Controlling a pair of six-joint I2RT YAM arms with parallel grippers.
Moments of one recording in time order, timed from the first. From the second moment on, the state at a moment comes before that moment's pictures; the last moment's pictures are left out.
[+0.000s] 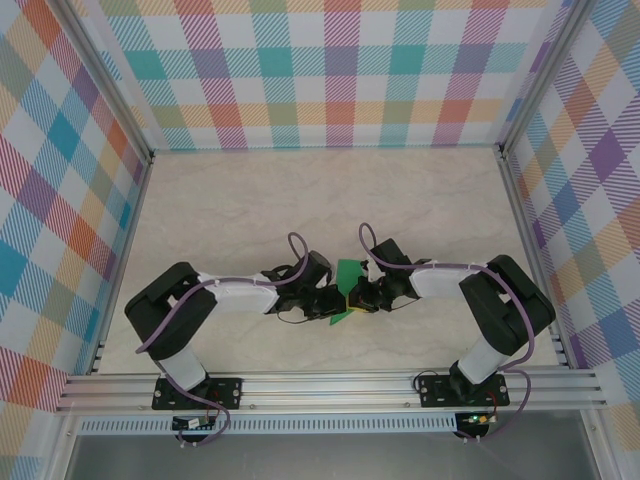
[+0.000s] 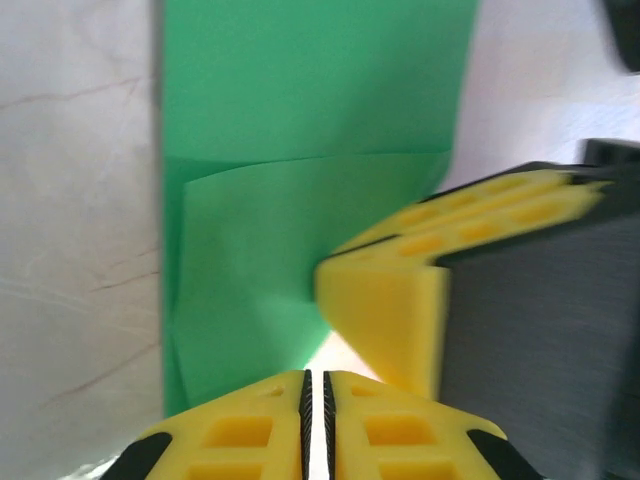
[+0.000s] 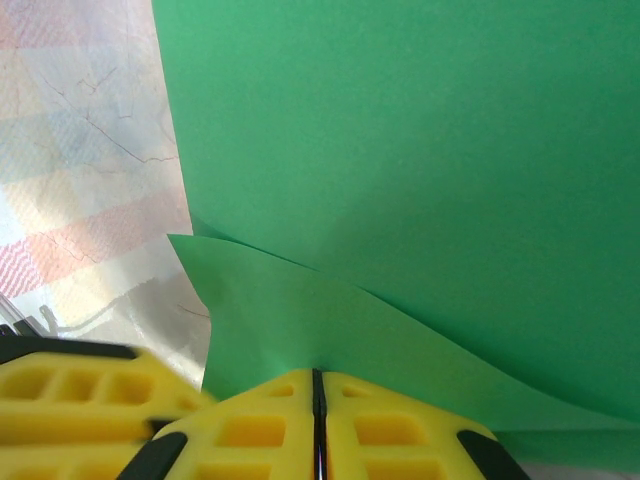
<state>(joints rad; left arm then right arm) -0.88 1.70 0.79 -0.03 0.37 -1.02 0.60 1.63 0.67 -0.19 -0.56 0.75</state>
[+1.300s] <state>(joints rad) -0.94 1.68 0.76 -0.06 0.29 -1.10 0.60 1.64 0.70 -0.23 -0.55 0.75</state>
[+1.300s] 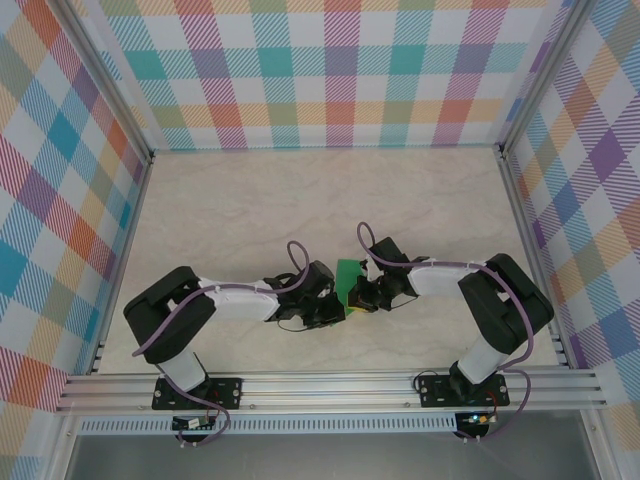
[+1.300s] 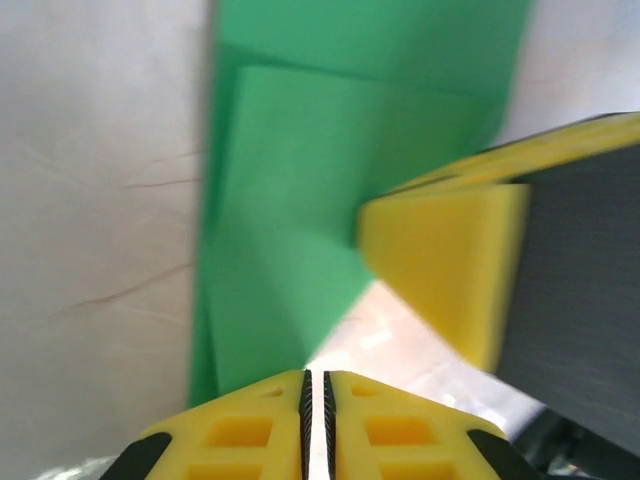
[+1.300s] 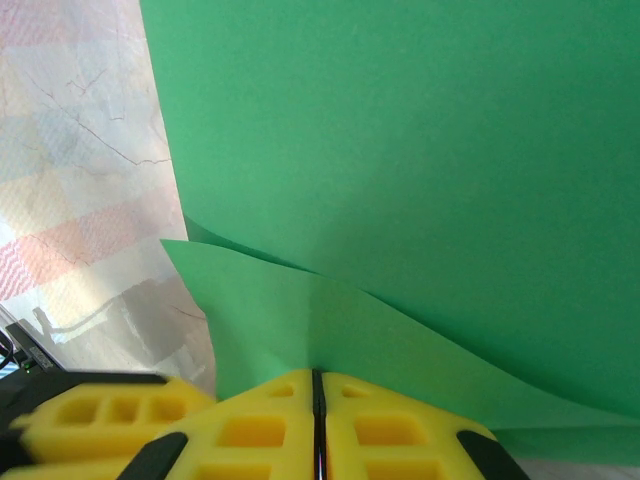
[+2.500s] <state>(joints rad) -0.94 1.55 0.70 -0.16 0.21 -1.09 0.61 1.63 0.70 -0.24 -0.53 0.75</state>
